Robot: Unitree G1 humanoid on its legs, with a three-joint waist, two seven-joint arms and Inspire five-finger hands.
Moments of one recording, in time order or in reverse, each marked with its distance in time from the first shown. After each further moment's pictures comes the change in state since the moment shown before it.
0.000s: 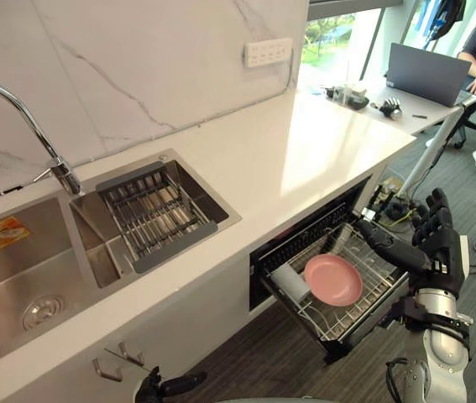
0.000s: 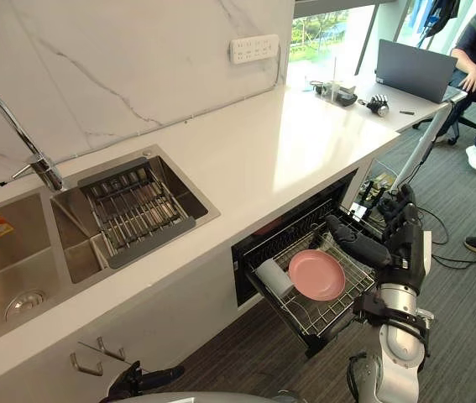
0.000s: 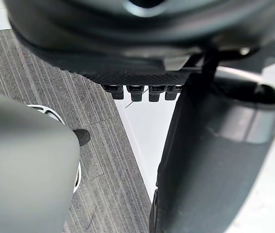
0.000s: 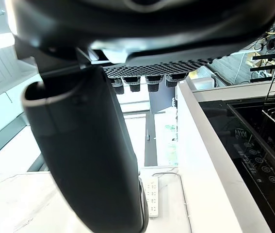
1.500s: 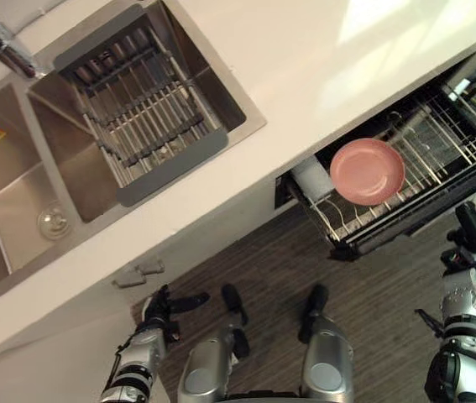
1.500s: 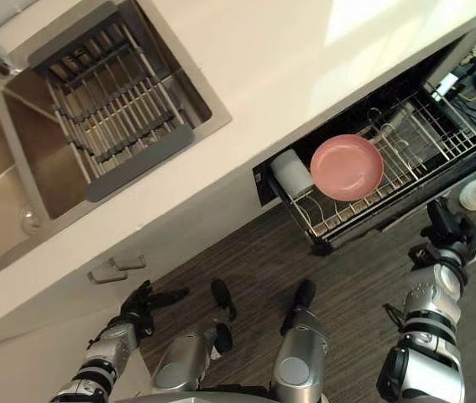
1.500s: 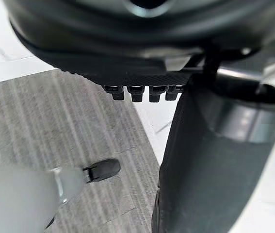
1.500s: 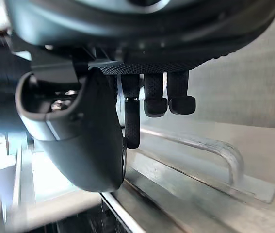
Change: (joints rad) left arm -0.435 0.089 -0.130 0.206 -0.202 -0.075 0.047; right arm -0.665 -0.492 -0.065 1.056 0.420 0.027 -0.188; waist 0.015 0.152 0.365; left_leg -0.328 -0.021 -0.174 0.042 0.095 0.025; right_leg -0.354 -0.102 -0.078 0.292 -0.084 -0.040
